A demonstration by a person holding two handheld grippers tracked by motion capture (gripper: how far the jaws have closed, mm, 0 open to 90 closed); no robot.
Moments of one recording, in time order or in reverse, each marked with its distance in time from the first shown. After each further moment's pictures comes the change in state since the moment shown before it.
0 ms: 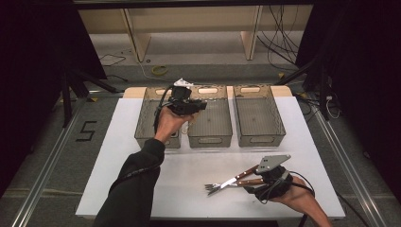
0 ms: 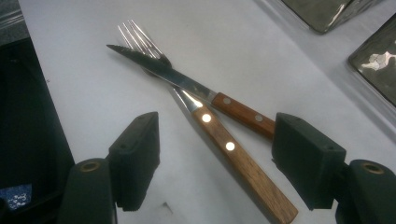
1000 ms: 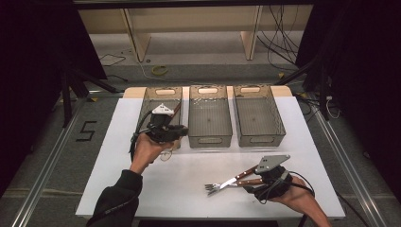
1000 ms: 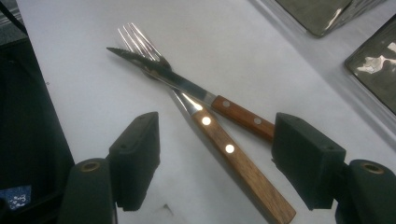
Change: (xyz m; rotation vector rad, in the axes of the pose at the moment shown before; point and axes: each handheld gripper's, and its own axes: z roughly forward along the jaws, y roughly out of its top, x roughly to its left) left arm -0.007 -0.063 -0.065 0.083 0.007 -0.008; right arm 0.003 0.003 -0.002 0.000 -0.014 -0.005
